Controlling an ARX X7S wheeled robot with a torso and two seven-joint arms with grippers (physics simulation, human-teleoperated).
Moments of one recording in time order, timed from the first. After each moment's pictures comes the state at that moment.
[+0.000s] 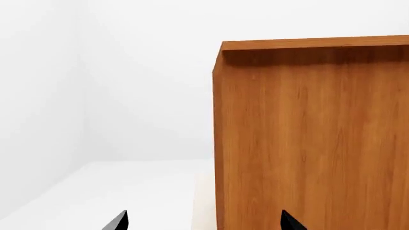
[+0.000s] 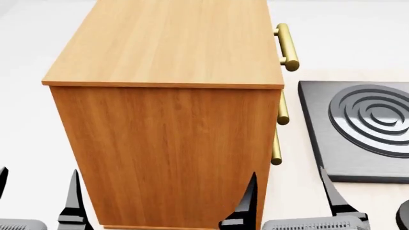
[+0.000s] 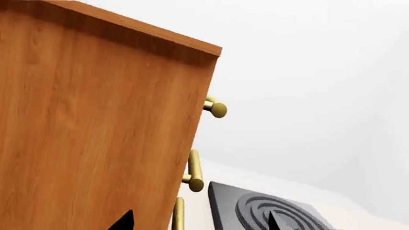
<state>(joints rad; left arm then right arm) -0.03 -0.28 0.22 0.53 -0.21 -0.29 -0.34 0.08 0.36 -0.28 -0.61 0.03 0.50 0.37</state>
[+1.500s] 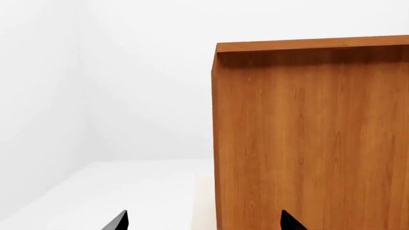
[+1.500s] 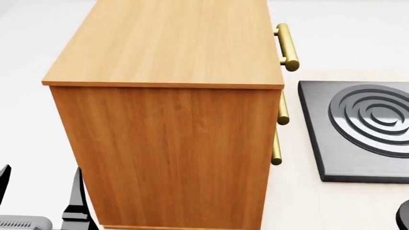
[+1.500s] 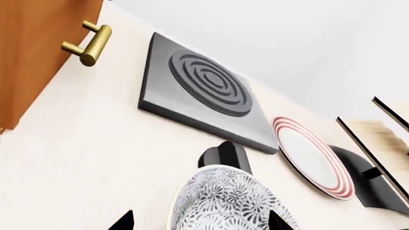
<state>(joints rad) -0.06 -0.29 0.25 0.53 -0.21 -0.31 -0.37 -0.38 0.85 0.15 -0.89 0.61 0.87 0.63</state>
